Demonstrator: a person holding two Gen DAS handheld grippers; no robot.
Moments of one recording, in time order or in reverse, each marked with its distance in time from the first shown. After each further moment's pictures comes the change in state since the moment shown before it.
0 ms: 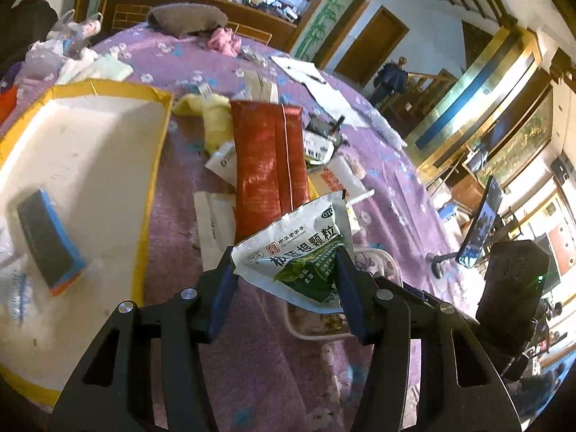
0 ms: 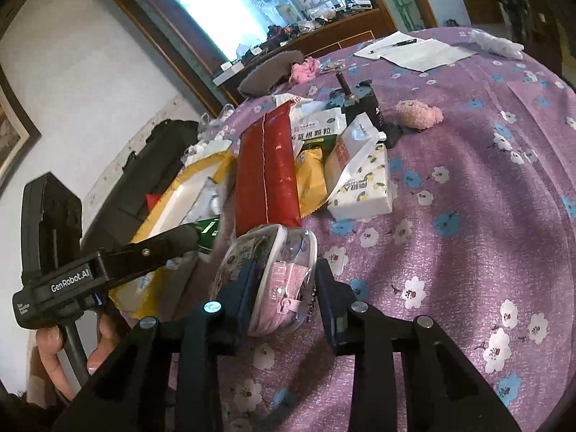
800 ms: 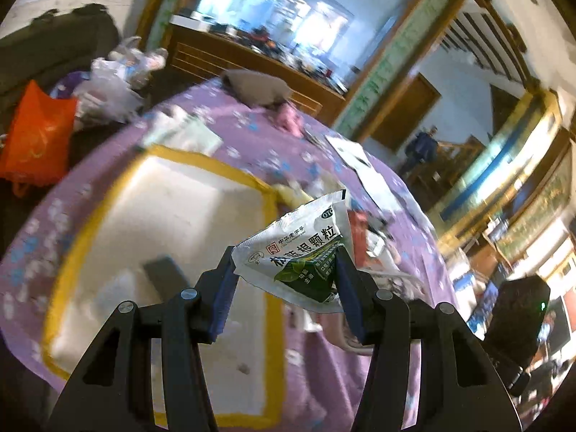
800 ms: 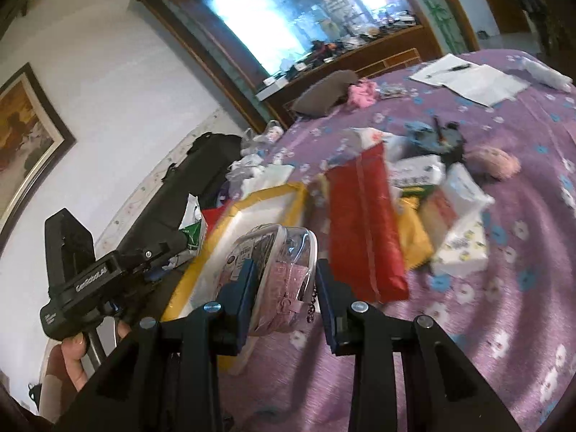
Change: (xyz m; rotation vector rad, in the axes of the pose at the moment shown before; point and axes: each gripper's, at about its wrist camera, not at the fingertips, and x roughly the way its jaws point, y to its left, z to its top) left arm -0.092 0.077 0.033 -0.152 -0.254 0.115; right arm 0.026 0.070 0.037 -0.065 -0.043 0.161
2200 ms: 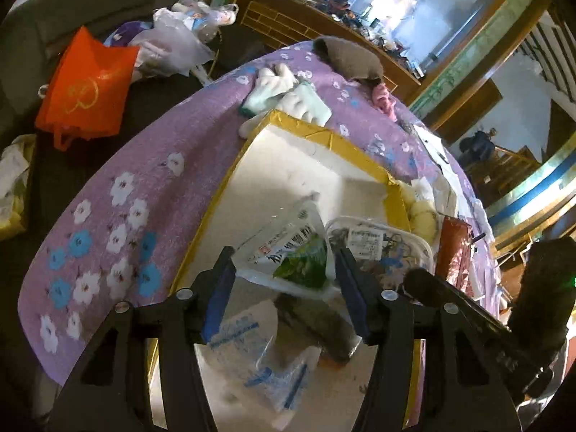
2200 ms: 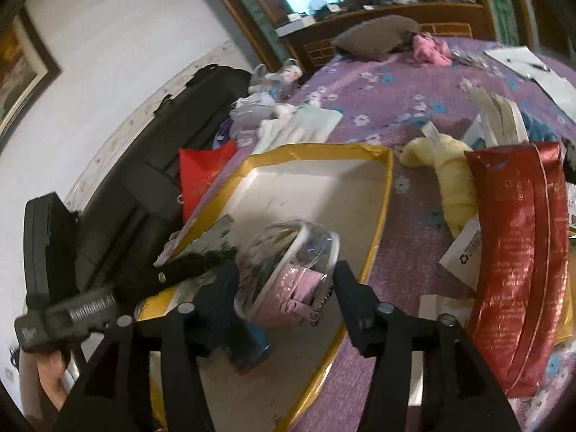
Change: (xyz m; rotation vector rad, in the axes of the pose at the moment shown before) left arm 0.044 0.102 0.012 -0.129 0.181 0.213; right arm 0.142 0.062 0.006 -0.149 0.250 -0.055
